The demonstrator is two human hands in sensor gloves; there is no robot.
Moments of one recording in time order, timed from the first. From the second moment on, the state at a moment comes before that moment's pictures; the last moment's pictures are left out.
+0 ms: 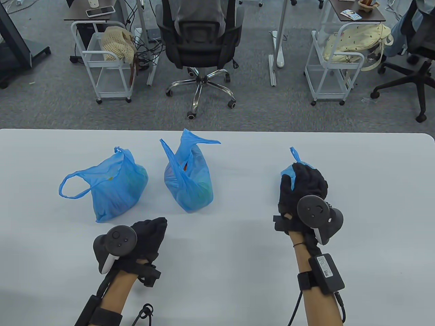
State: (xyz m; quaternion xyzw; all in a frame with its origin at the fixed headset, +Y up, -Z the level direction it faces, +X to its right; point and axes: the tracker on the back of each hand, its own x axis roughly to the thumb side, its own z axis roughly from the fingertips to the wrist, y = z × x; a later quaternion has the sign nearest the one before) left_hand -0.255 -0.743 -0.302 0.07 -0.08 0.35 0.93; right_hand 0.182 -0.645 -0.334 -0.01 -0.35 0.89 0.30
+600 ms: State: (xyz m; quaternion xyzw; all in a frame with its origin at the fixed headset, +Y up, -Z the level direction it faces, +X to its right) left_hand -0.252 -0.746 -0.295 0.10 -0.03 0.36 0.93; right_hand 0.157 -0.725 -0.298 0.01 -0.27 0.91 0.32
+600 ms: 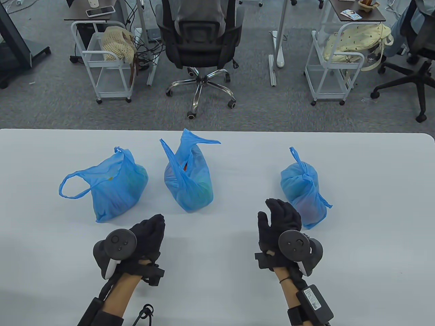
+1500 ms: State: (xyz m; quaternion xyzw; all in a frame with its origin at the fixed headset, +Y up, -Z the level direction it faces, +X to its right) left_hand -0.158 -0.717 -0.373 0.07 0.17 0.38 0.91; right_hand 0.177 -0.738 -0.320 0.04 -0.23 0.96 0.13
